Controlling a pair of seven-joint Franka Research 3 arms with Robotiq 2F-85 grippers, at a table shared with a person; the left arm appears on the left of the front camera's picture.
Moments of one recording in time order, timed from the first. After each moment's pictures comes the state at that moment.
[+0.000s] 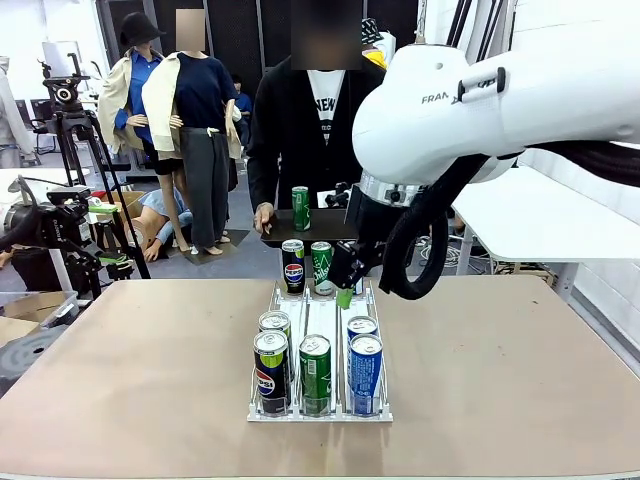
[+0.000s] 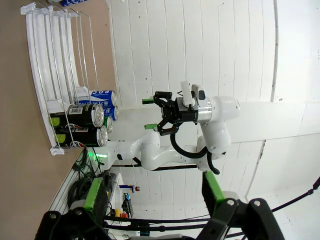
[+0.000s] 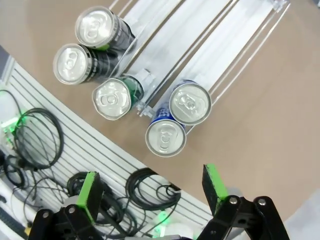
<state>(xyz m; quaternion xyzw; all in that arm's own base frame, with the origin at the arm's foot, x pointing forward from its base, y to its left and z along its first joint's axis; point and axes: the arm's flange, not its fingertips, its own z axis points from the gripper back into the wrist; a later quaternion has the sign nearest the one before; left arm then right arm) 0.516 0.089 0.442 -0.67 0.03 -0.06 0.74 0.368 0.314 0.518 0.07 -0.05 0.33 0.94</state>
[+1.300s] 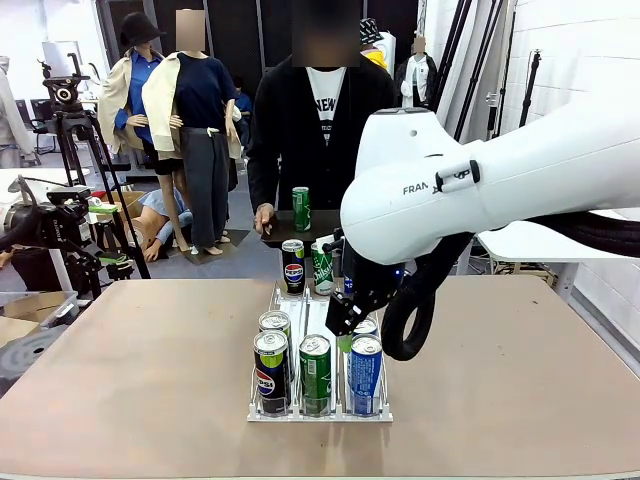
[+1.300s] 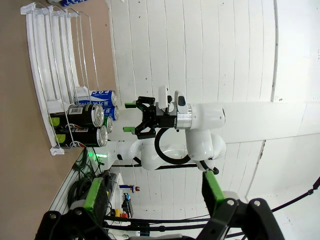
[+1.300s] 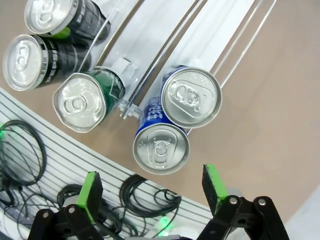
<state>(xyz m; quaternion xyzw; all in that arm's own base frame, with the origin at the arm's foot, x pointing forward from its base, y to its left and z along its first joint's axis) 0.516 0.089 0.442 -0.67 0.03 -0.06 0.74 0.354 0.324 0.452 0.03 -0.05 0.29 0.95</state>
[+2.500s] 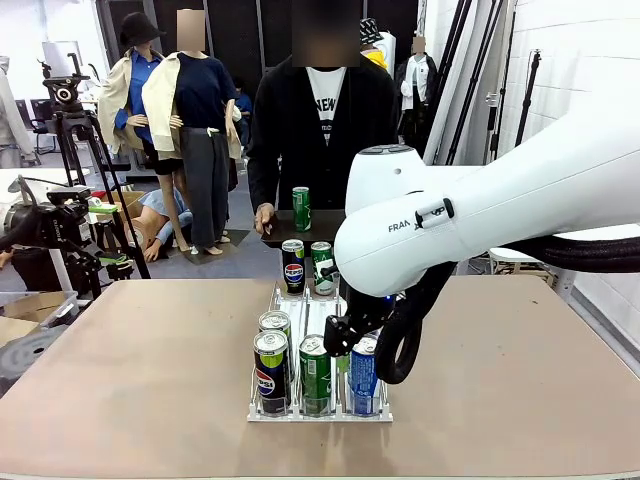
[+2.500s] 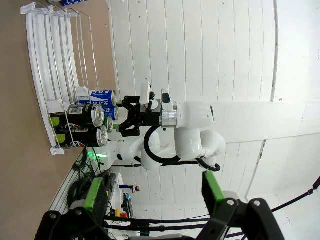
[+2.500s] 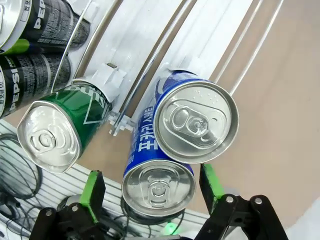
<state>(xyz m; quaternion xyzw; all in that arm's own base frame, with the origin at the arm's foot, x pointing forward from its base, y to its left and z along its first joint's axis) 0.516 0.089 0.442 -0.67 0.03 -0.06 0.74 0.366 0.331 0.409 0.01 -0.03 0.26 0.96</state>
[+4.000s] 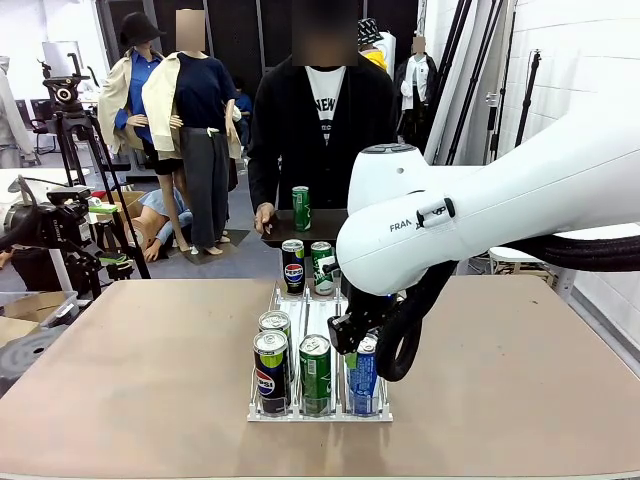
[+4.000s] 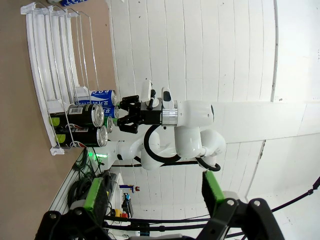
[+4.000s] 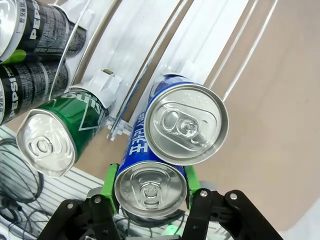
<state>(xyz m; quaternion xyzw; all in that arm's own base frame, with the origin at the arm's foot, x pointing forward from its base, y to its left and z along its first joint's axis) 0.516 0.089 0.442 -0.67 0.03 -0.06 0.74 0.370 0.327 0.412 0.02 -0.04 0.25 0.97</state>
